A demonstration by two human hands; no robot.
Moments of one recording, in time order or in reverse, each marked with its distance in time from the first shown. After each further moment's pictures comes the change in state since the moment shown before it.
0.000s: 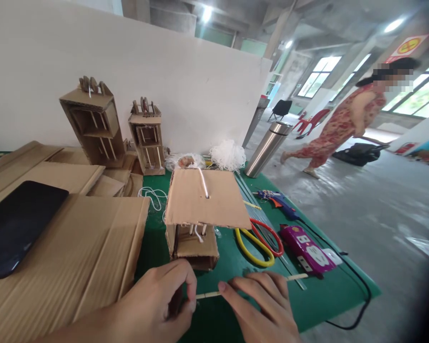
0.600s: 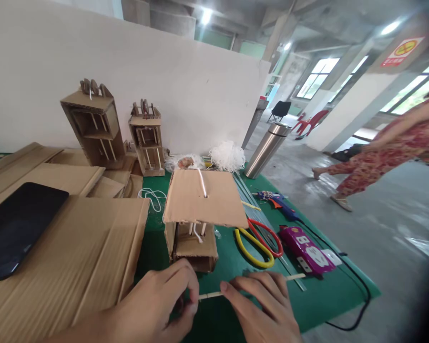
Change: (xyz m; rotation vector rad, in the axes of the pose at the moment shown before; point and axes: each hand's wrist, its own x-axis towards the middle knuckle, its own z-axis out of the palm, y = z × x) left_hand -0.001 -0.005 0.002 0.191 0.045 0.212; right_hand 0.004 0.001 -0.005 0.002 -0.040 -0.019
